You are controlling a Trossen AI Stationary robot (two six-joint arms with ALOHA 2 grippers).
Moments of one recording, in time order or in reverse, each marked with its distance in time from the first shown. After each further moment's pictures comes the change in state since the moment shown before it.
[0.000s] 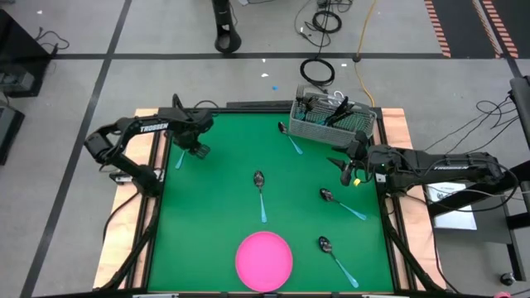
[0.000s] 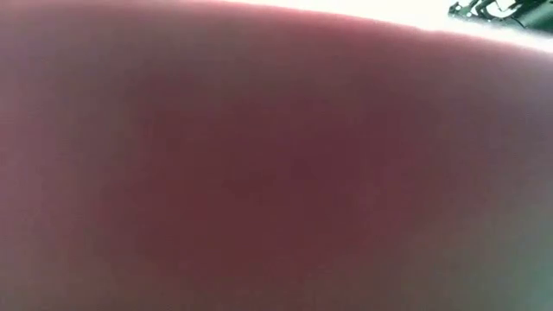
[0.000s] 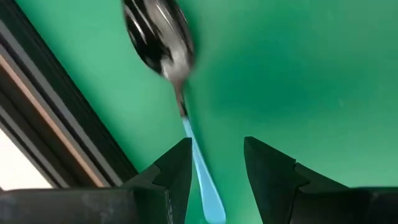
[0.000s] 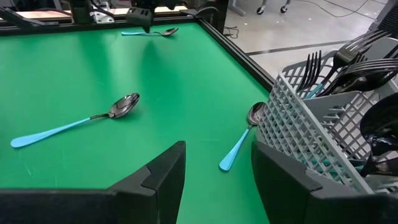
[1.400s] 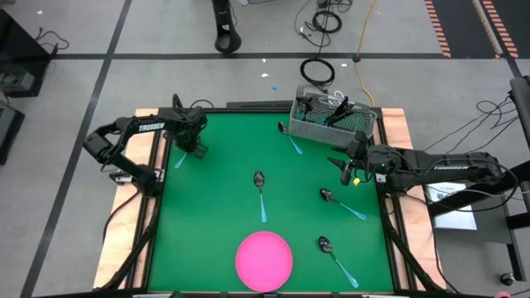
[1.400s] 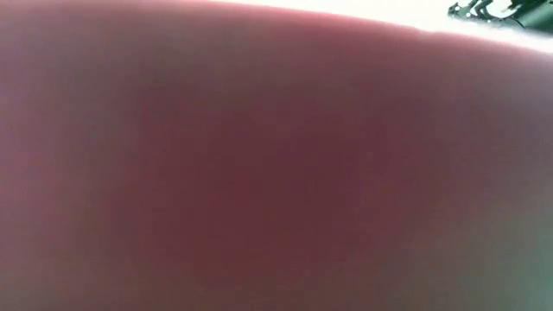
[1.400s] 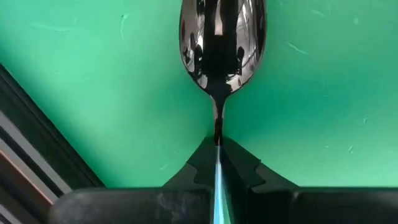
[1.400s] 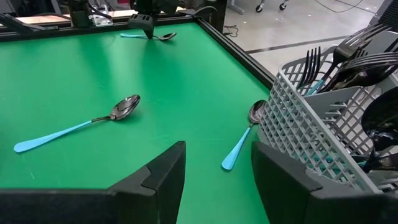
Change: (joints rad) left arm 0.122 -0.001 -0.097 0.171 0.094 0.138; right arm 0.000 0.000 -0.001 -0.001 0.001 0.031
